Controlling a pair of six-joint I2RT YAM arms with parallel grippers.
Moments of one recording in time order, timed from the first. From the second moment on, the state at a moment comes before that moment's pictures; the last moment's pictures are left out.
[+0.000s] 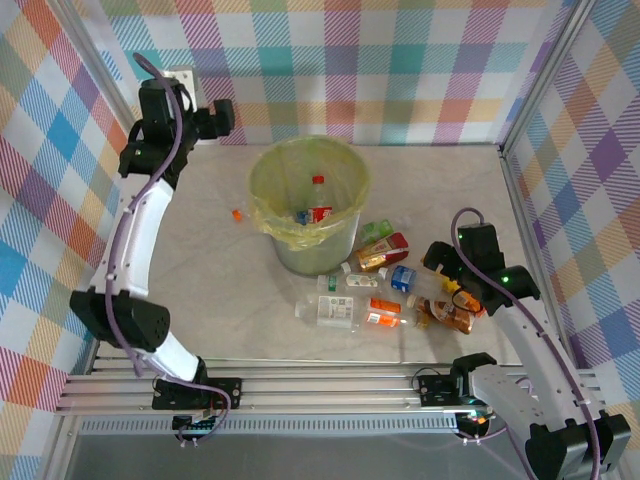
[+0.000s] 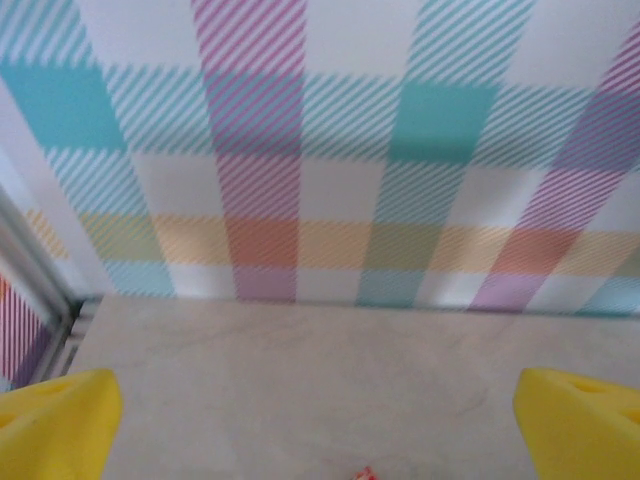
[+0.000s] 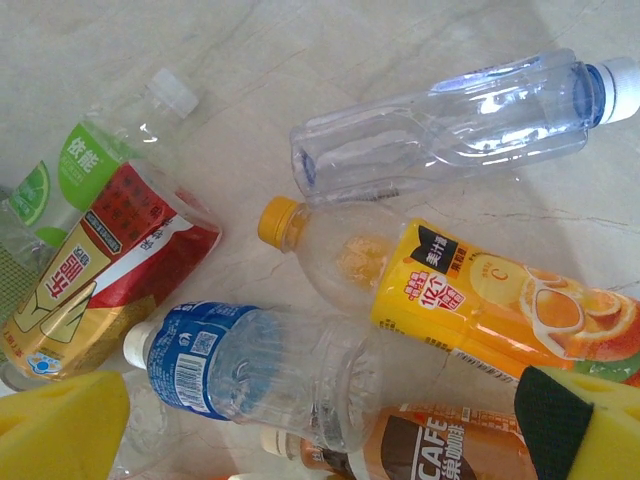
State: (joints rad) left arm -0.10 1.64 1.89 -0.62 -0.09 -0.10; right arm 0.24 0.86 0.84 -0.90 0.18 0.60
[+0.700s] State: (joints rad) left arm -0.06 2.07 1.89 -0.83 0.20 0.22; right arm 0.24 0.89 0.86 -0.90 0.18 0.59
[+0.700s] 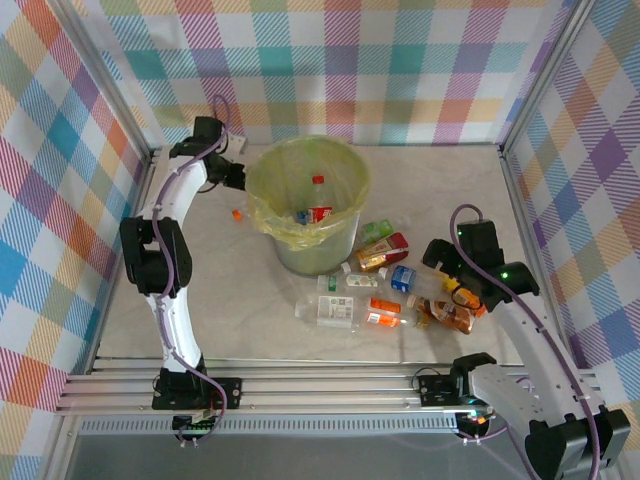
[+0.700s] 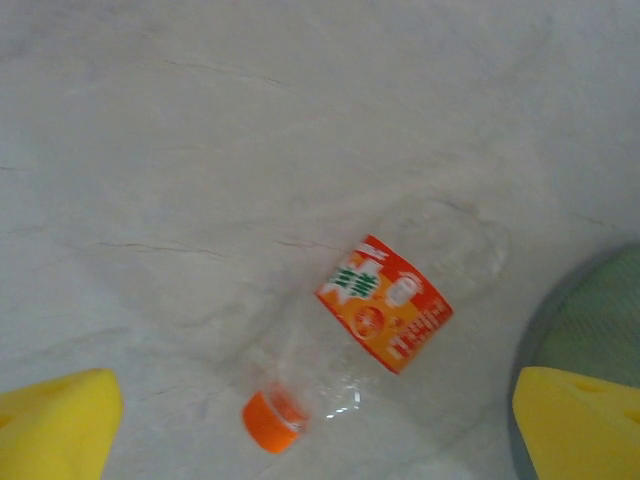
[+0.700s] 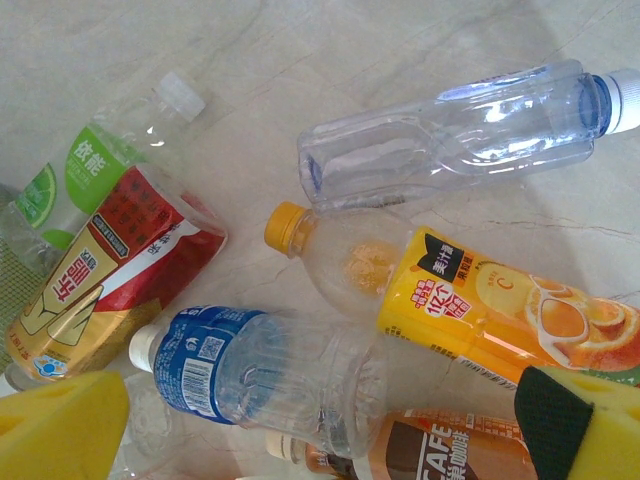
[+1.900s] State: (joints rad) left arm -0.17 2.45 2.16 -0.95 -0.02 0.20; right arm 0.24 0.94 0.86 -0.86 0.14 0.57
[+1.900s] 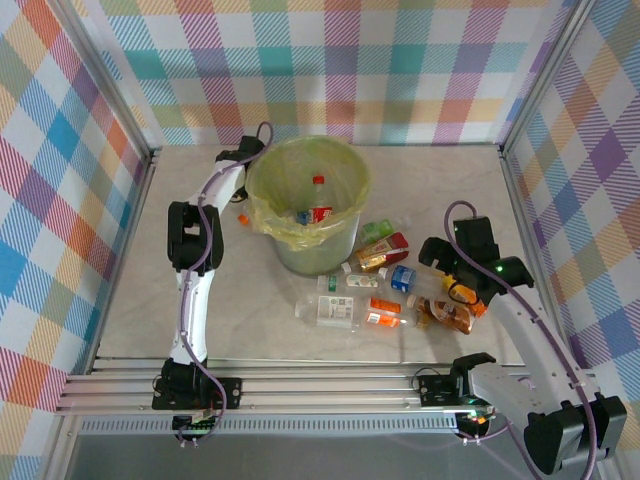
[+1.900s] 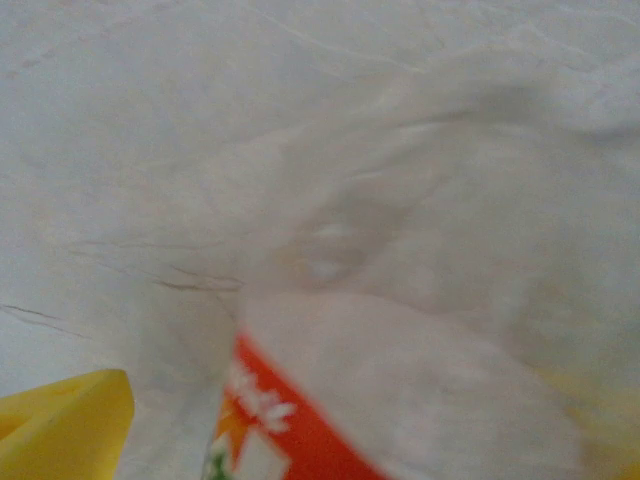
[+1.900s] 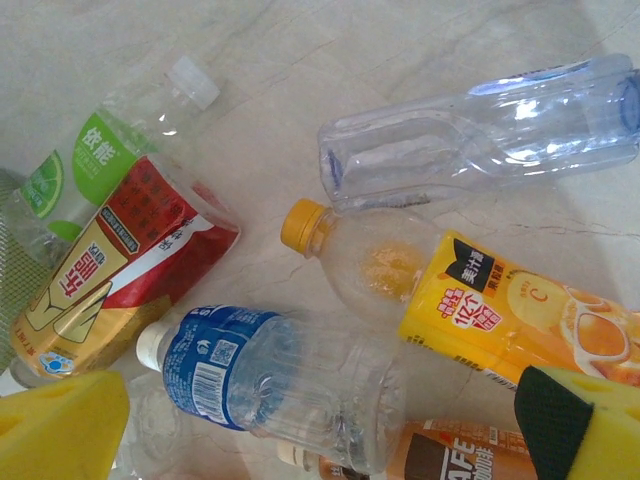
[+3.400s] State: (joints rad) left arm -0.03 1.70 1.74 -0.68 -0.02 -0.32; right arm 0.24 0.94 0.83 -0.80 0.05 0.58
